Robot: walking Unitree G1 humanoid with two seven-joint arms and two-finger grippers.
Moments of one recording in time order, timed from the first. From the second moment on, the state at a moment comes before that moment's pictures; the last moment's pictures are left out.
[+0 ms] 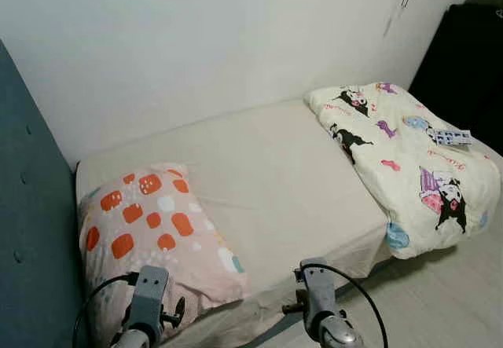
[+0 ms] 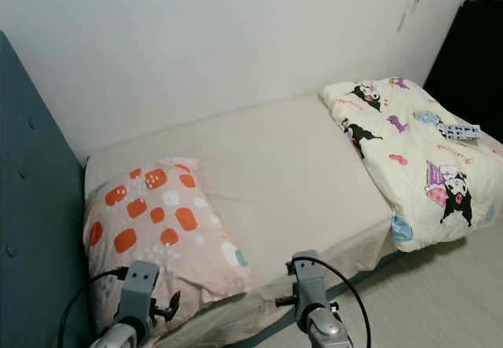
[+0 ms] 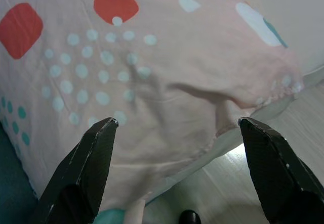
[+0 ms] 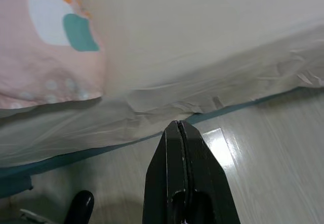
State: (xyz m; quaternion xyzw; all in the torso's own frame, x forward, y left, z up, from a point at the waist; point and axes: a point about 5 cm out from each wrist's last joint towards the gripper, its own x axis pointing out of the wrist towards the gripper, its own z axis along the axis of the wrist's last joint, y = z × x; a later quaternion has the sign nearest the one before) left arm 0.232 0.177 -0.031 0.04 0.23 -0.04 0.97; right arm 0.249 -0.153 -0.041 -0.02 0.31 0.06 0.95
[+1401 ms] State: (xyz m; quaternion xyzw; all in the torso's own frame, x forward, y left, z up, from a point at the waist) left arm 0.237 0.182 -0.032 0.01 0.22 0.01 0.98; right arm 0.257 -0.154 -0.033 -0.02 0.28 0.06 0.96
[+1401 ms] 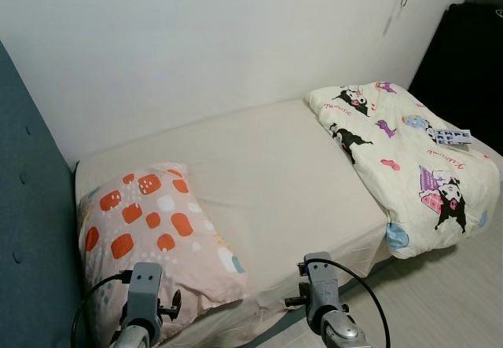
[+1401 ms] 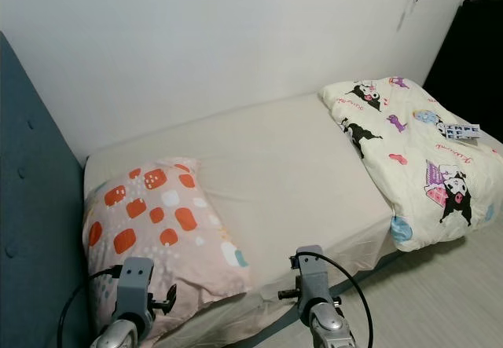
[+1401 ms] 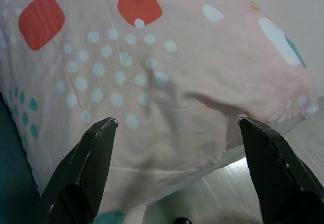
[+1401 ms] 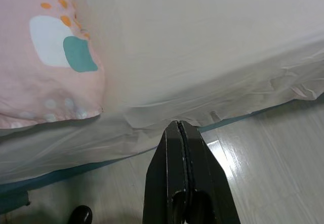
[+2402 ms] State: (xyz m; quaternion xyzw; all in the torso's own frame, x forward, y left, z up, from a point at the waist) left arm 0.240 0.176 -0.029 0.00 0.21 0.00 0.98; right arm 0.257 -0.145 -0.033 -0.03 0.28 0.09 0.96
